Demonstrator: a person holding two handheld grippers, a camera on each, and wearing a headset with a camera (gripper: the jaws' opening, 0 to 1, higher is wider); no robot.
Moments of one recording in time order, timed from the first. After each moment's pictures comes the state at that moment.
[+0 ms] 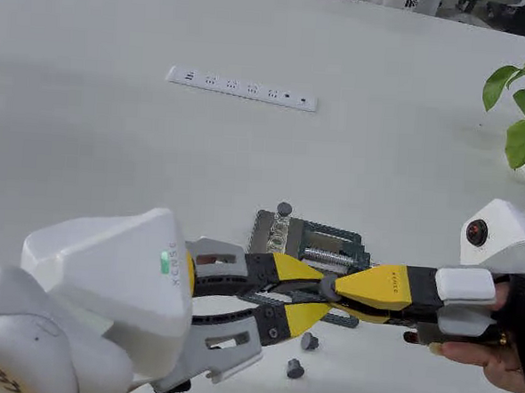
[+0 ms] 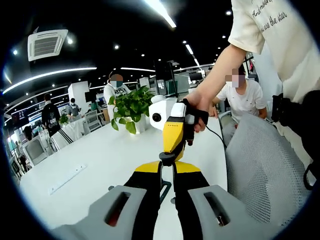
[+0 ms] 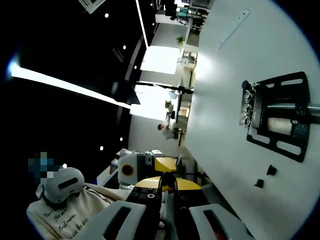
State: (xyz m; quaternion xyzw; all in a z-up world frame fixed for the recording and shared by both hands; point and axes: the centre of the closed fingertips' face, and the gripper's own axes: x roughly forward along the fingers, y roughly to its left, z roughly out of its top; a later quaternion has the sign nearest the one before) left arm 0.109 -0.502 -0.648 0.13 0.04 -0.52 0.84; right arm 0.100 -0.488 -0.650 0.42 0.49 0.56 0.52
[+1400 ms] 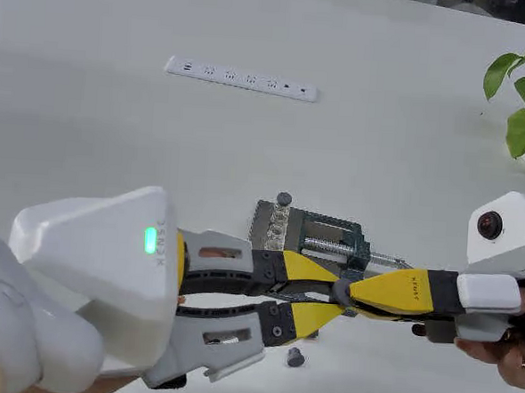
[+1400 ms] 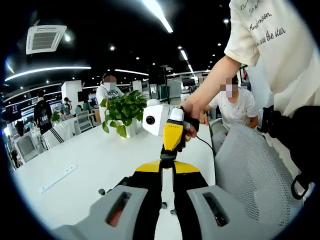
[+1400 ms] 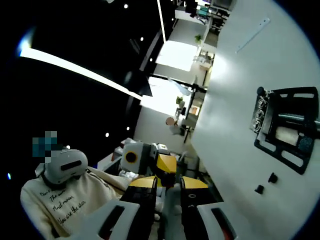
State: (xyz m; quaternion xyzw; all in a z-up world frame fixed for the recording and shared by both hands) left arm 0.096 -0.508 -0.643 0.10 0.05 -0.55 0.83; right arm 0.092 -0.497 -0.646 0.36 0.44 0.62 0.54
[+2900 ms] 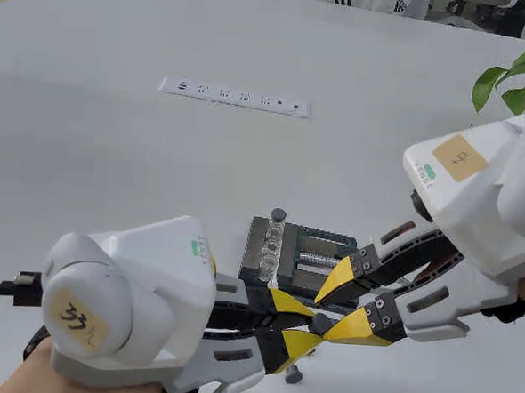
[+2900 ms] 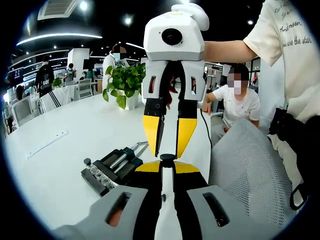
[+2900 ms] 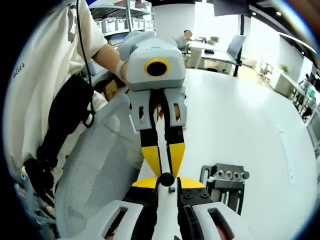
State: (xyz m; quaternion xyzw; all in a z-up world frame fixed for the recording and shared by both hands) left arm 0.100 -0.510 -0.684 0.05 0.17 -0.53 0.83; right arm 0.094 -0.500 -0.687 -0.33 0.30 0.72 0.54
